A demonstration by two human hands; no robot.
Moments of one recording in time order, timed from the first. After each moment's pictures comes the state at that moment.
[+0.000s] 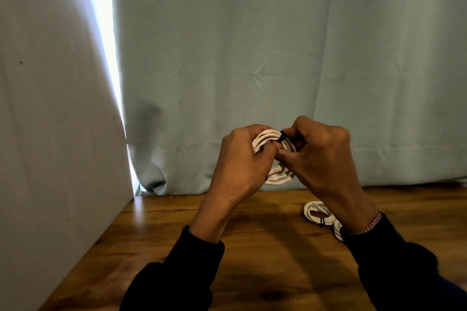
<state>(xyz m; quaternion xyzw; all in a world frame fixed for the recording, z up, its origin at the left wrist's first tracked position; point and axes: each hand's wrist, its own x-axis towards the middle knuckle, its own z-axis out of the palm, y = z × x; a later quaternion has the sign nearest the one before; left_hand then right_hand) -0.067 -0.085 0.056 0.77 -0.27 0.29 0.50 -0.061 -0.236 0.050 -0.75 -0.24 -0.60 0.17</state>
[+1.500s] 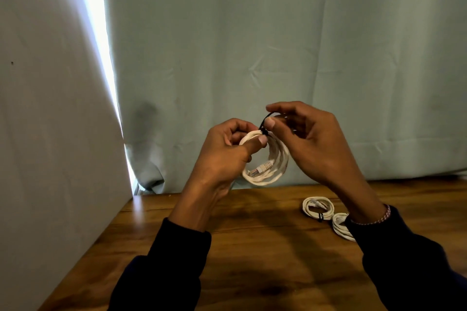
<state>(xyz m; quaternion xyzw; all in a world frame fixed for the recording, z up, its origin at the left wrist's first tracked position) -0.054 -0.069 0.057 0.69 -0.23 0.16 0.67 -0.067 -0.233 0.063 -0.76 -0.26 -0.42 0.43</state>
